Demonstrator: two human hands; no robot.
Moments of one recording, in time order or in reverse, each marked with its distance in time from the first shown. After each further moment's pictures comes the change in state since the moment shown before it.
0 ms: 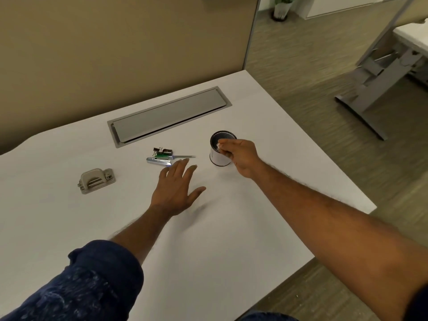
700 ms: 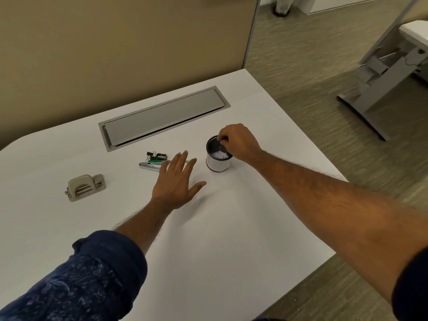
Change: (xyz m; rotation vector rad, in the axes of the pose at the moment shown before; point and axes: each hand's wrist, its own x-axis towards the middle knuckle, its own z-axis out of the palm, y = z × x) left_hand 0.052 0.001 0.009 0.008 -0.015 -0.024; right_hand 0.073 -0.026 -0.015 -1.447 -0.147 -0.534
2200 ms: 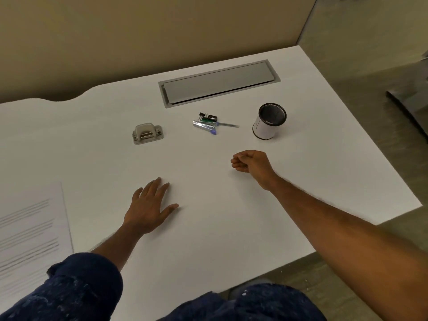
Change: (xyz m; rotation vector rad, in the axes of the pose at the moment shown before) left_hand -0.254 -0.126 0.053 -0.109 -0.171 -0.279; right_hand -0.137 -0.106 0.095 1.070 -0.210 0.529
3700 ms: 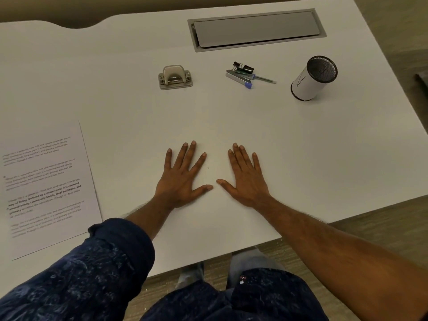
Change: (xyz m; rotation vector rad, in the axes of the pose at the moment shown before) left_hand -0.037 -0.005 0.060 0.115 0.132 0.195; right_hand -0.067 0.151 0.108 -1.441 -0.048 -0.539
